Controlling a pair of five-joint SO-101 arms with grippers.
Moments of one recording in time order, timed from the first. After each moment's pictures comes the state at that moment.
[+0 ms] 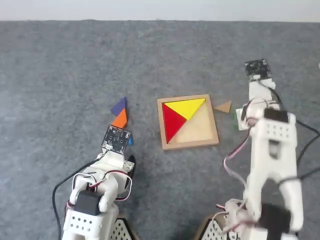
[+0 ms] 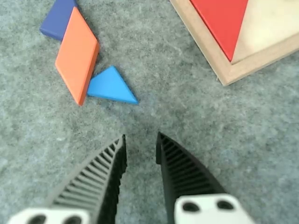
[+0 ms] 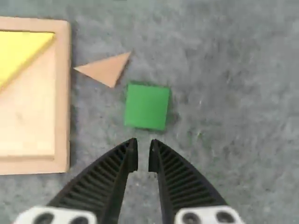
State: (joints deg) left arm 6.9 -102.9 97.3 72.0 0.3; right arm 8.5 -14.3 32.6 54.2 19.1
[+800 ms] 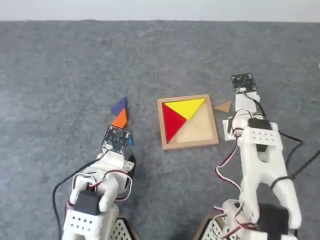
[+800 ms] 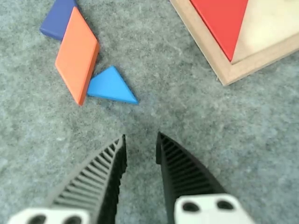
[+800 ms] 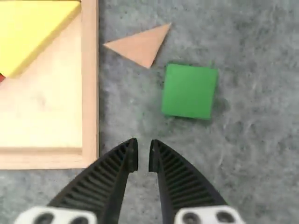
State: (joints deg) left arm 6.9 -102.9 97.3 72.0 0.3; right arm 2.5 -18.8 48.4 44.2 13.5
